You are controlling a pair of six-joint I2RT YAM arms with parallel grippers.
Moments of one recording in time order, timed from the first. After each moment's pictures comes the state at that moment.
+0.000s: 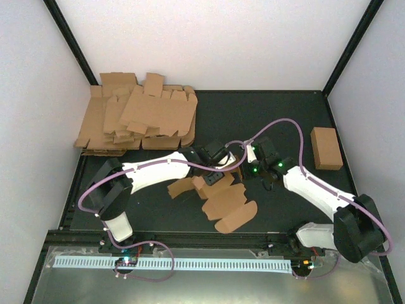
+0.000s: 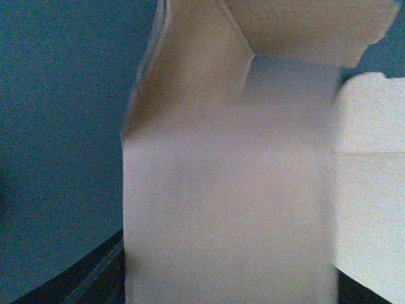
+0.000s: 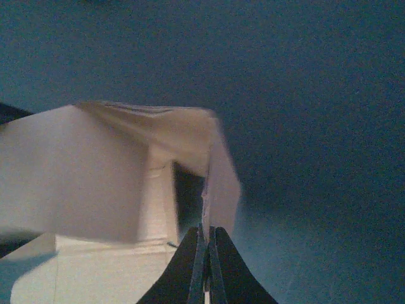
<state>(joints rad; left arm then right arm) -0.94 1.72 1.22 -0.60 -0.13 0.07 0.54 1.27 0.74 -0.39 -0.13 0.21</state>
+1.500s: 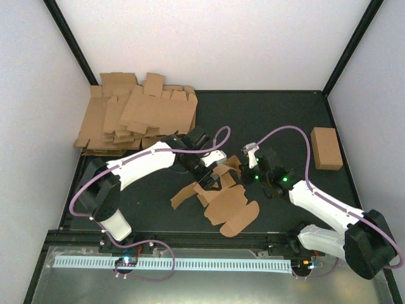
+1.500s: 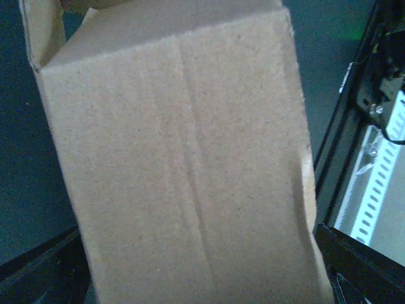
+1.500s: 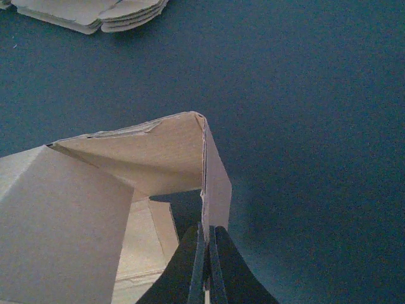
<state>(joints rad) -0.77 1.65 1.23 -0.78 0.50 0.10 0.60 1.11 0.58 -0.20 -0.06 0.23</state>
